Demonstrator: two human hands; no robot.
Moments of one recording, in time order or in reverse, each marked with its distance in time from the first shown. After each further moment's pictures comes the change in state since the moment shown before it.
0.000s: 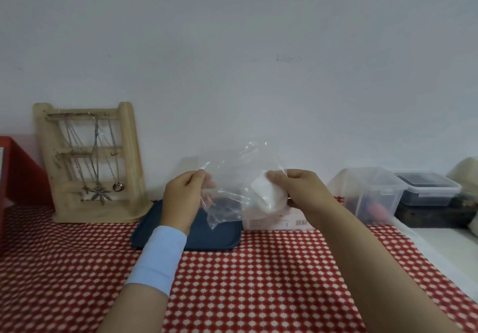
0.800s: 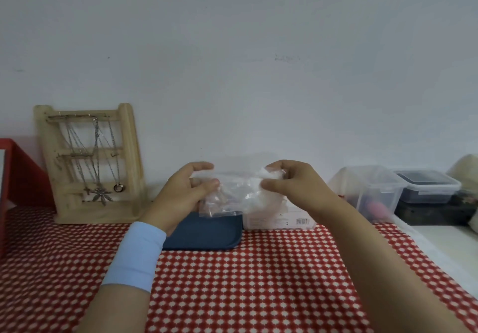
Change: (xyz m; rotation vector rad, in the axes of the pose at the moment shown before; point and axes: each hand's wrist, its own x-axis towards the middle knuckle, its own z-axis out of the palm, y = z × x) left_hand 0.007 0.010 -0.027 0.028 -0.389 0.034; right_hand -0.003 -0.009 -0.002 -0.225 -0.024 -0.192
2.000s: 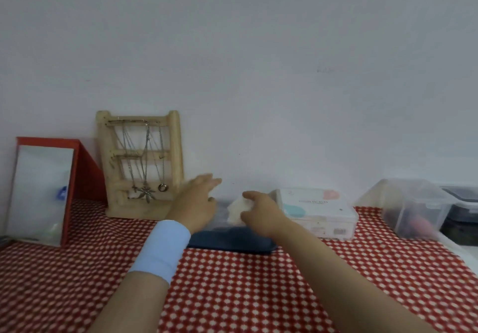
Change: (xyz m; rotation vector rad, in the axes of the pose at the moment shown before) left_hand 0.008 -0.034 -0.063 0.879 0.050 0.049; right_hand 0.016 -0.005 0.141 -0.326 -0.258 0.069
